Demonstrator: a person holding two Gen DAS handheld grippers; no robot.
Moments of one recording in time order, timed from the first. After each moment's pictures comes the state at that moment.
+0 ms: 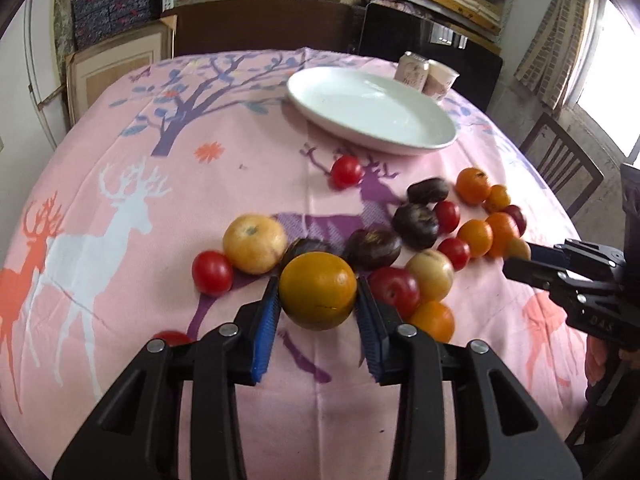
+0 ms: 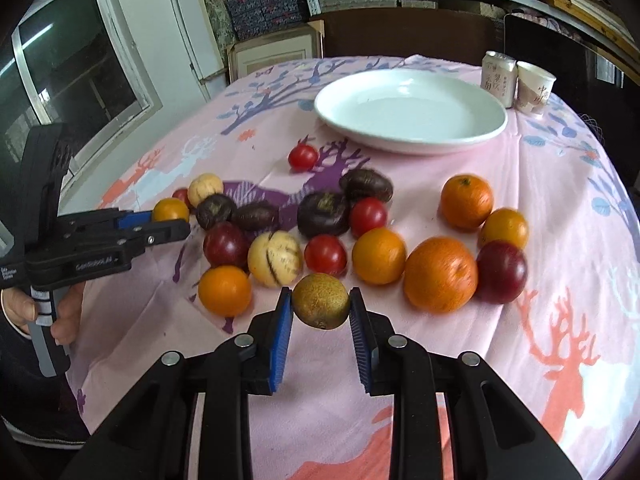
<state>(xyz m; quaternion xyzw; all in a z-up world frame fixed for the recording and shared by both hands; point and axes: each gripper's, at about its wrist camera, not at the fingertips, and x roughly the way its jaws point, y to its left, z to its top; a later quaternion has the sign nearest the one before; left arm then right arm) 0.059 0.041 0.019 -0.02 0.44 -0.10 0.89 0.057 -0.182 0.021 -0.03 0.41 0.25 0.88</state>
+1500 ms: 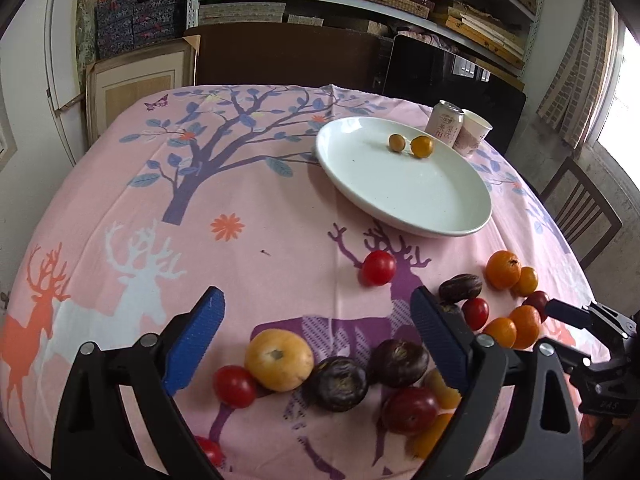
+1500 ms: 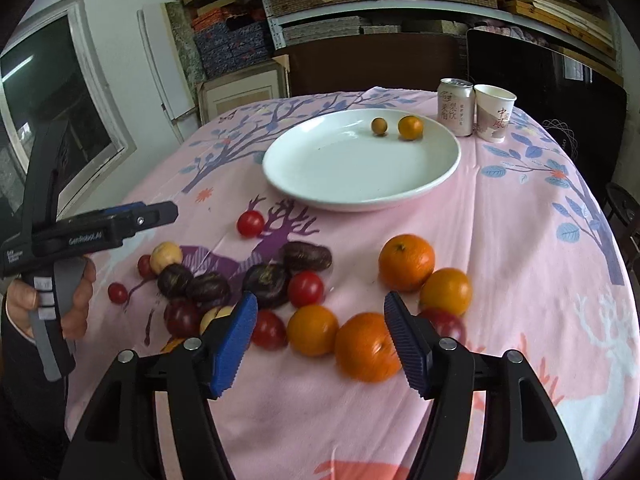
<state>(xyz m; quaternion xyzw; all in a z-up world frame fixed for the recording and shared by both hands) 0.115 0.058 0.034 -0.05 0.41 -0.05 0.91 0.069 -0.192 0.019 -0.01 0.40 0.23 0.89</state>
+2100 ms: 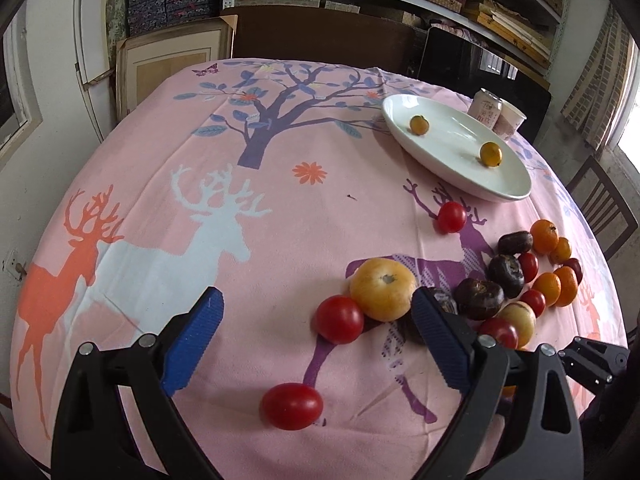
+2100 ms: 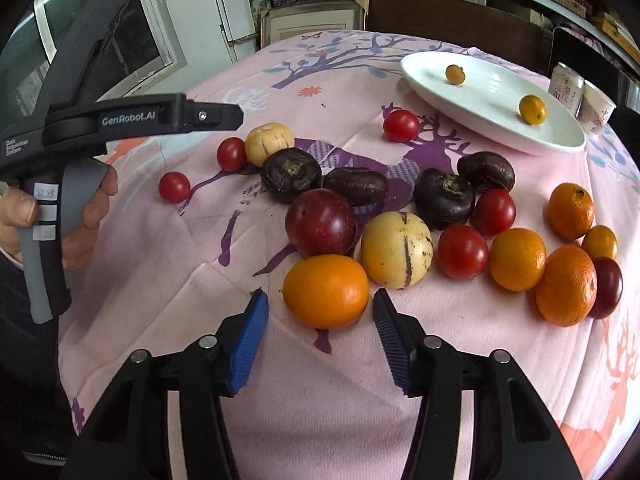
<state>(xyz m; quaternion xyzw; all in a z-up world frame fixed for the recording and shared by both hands) 0.081 0.115 0.006 -0.05 0.43 -0.02 0.90 0.037 -0.084 -0.024 -0.11 0.45 0.28 0.84</state>
